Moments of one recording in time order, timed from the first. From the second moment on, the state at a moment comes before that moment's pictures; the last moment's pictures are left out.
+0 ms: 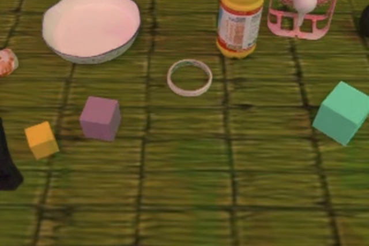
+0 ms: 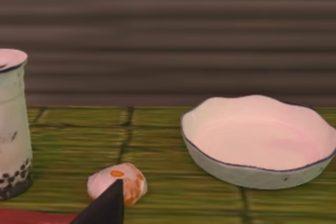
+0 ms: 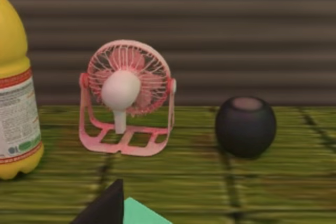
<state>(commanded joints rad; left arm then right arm) 0.00 0.00 0.00 0.00 0.00 0.00 0.00 0.00 0.00 0.00 0.00 0.00</state>
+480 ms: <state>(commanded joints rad) -0.01 0.22 0.20 -0.15 0.00 0.15 0.00 0.00 0.00 0.00 0.00 0.00</state>
